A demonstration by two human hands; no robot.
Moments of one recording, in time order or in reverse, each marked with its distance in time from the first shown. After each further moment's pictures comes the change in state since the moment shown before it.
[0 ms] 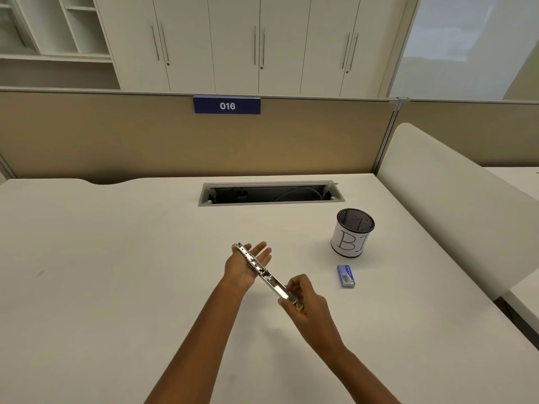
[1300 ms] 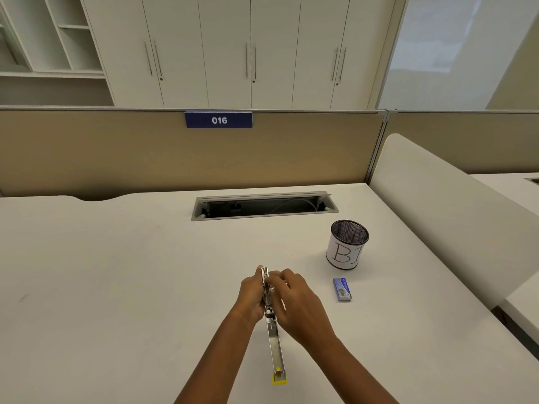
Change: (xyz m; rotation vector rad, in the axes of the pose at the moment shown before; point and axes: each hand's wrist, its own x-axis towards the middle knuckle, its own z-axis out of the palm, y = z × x) left_hand -0.025 -0.025 0.016 0.487 -0.024 -0.007; right_hand 0.034 -0.014 -0.001 -0.583 0.075 -0.373
